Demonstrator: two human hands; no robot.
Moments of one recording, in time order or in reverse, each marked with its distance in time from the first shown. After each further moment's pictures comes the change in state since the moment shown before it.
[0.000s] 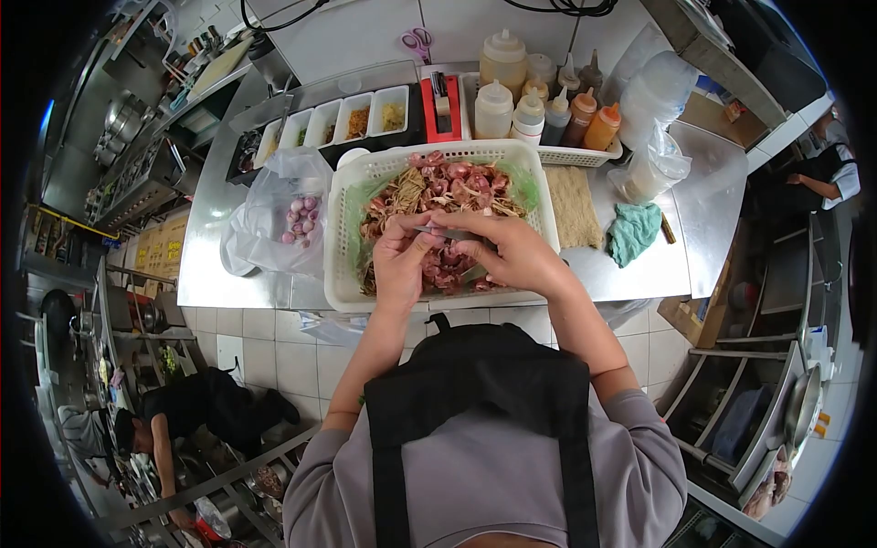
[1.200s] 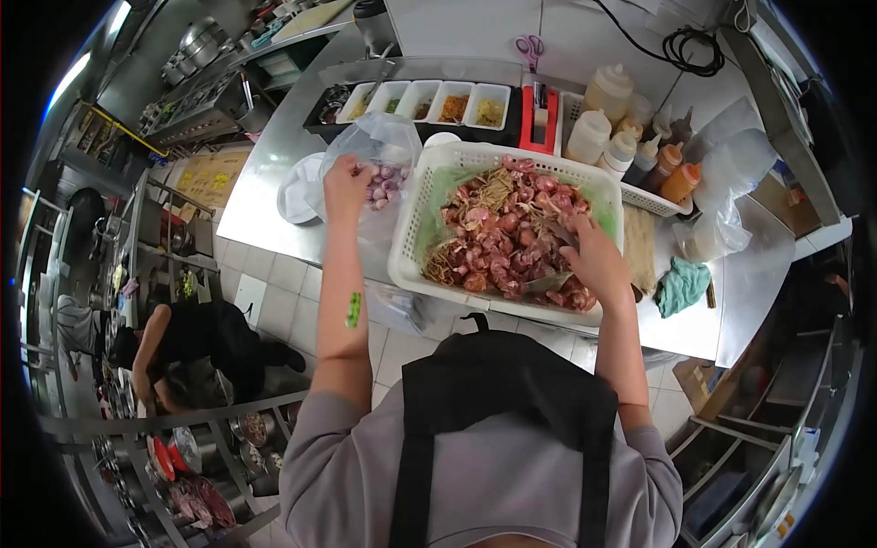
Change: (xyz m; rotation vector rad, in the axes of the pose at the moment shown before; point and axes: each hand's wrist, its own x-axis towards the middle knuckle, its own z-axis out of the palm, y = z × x) left_hand 0.071 0.112 -0.181 1.464 0.510 0.242; right_hand 0.007 0.036 0.000 -0.463 0.100 0.380
